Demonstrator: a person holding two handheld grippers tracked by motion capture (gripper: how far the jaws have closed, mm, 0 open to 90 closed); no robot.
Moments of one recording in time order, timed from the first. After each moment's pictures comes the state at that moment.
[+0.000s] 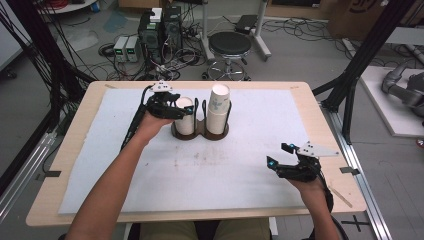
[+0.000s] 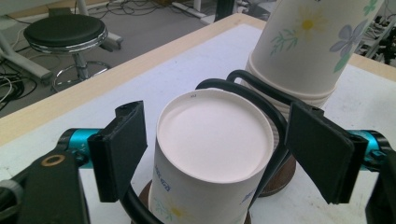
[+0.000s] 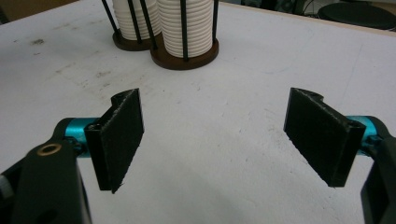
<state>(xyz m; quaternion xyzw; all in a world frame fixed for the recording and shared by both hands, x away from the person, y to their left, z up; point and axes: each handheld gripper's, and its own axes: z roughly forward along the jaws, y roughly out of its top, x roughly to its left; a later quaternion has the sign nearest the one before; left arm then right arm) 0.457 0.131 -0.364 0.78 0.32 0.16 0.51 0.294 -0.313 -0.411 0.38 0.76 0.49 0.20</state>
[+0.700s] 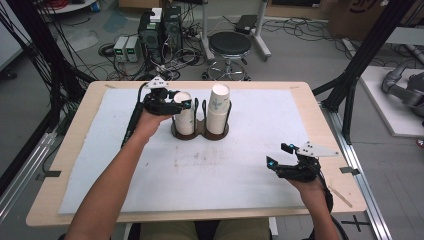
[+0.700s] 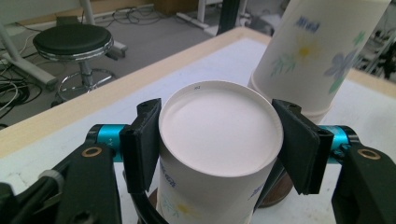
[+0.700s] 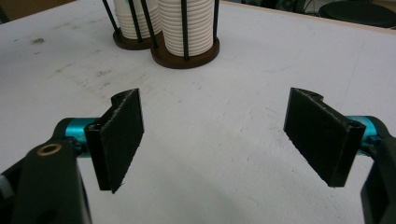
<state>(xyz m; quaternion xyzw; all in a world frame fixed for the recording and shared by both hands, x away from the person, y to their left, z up) 0.455 0.138 -0.351 0.76 0.33 0.17 0.54 0.294 -0.312 -0.412 0.38 0.76 0.49 0.20</state>
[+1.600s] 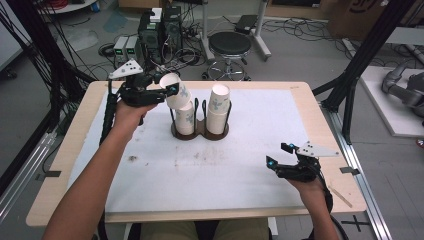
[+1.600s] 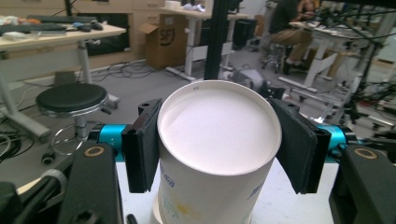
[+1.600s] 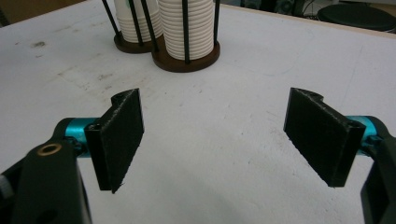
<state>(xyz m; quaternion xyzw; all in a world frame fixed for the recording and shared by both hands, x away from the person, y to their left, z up) 0.402 0.170 -0.275 0.71 0.29 0.18 0.62 0.293 -0.311 -0.409 0.38 0.76 0.49 0.20</state>
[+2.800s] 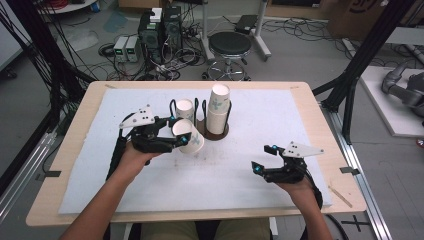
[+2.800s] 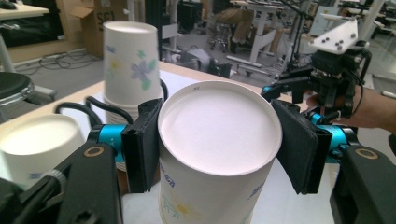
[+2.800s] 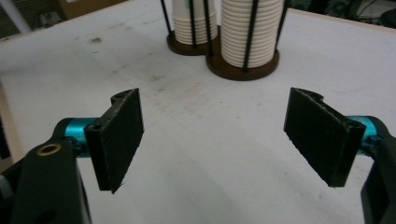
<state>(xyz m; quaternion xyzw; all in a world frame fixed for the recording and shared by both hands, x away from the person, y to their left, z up) 0.332 0.139 -0.342 0.75 0.21 0.10 0.62 0.292 -0.276 -0.406 0.32 0.79 0.51 0.14</state>
